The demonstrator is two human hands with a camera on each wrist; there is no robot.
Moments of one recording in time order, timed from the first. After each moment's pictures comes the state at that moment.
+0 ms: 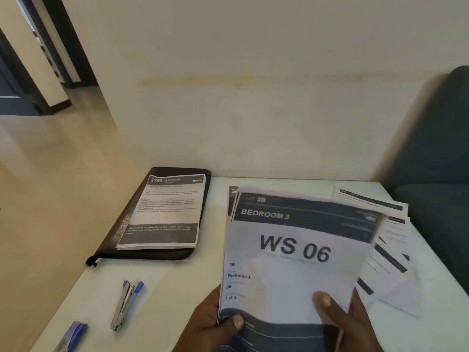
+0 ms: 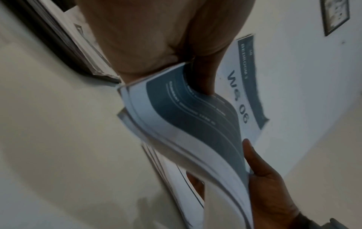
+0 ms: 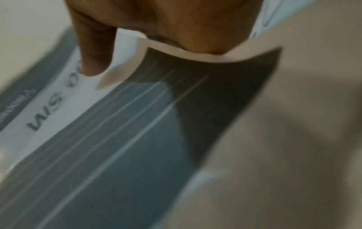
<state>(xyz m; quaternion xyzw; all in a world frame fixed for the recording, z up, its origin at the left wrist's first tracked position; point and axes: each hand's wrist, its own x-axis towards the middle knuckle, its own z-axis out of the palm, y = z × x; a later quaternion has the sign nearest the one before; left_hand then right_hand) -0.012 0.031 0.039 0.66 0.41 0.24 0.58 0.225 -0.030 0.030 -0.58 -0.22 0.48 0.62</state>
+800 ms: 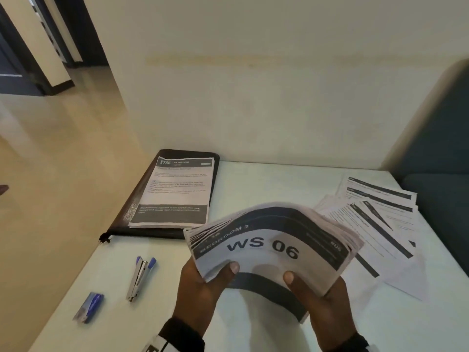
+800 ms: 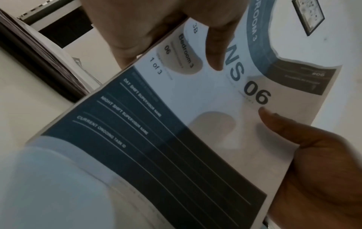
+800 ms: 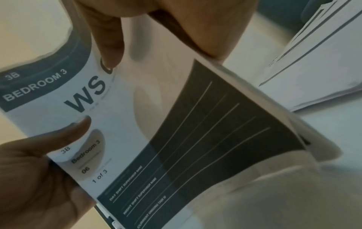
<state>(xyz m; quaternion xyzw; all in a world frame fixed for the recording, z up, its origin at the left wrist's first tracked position) -0.019 0.027 0.050 0.52 0.49 0.49 0.50 0.172 -0.017 0.038 -0.60 -0.43 0.36 0.58</state>
